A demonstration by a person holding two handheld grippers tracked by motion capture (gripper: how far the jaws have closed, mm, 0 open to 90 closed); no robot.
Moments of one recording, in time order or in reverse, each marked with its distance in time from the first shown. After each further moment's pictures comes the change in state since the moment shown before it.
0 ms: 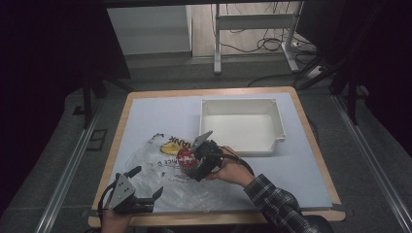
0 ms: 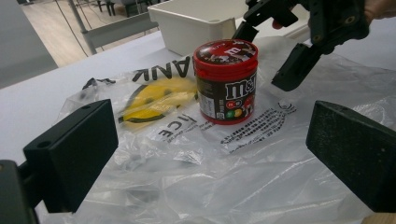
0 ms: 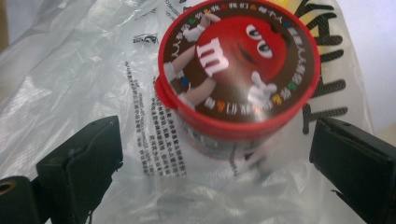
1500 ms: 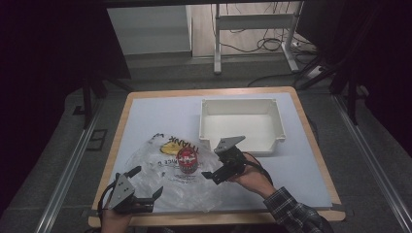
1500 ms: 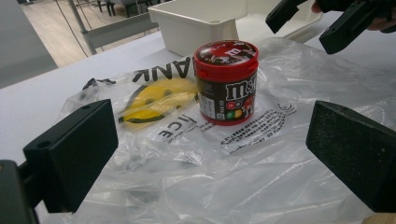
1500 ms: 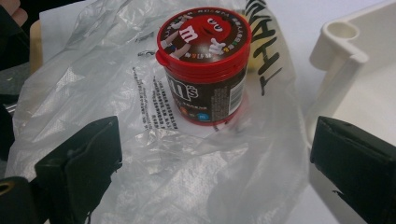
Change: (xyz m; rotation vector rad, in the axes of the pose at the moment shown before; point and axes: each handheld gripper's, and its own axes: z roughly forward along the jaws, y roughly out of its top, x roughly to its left) left arm 0.001 0.000 0.000 -0.002 -0.003 -0.004; right arm -0.004 -0.051 -0.047 -0.220 -0.013 0.084
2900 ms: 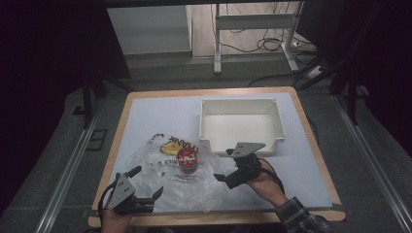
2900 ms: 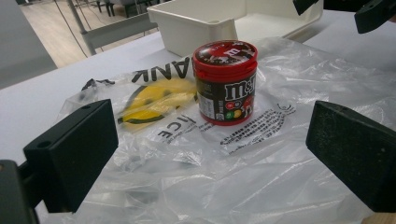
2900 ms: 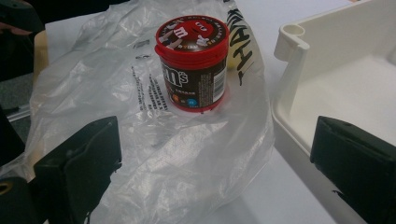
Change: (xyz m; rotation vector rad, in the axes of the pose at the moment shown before) left arm 0.000 0.000 0.000 0.000 -0.002 0.003; right arm 0.002 -0.026 -0.038 -0.108 -0.056 -0.025
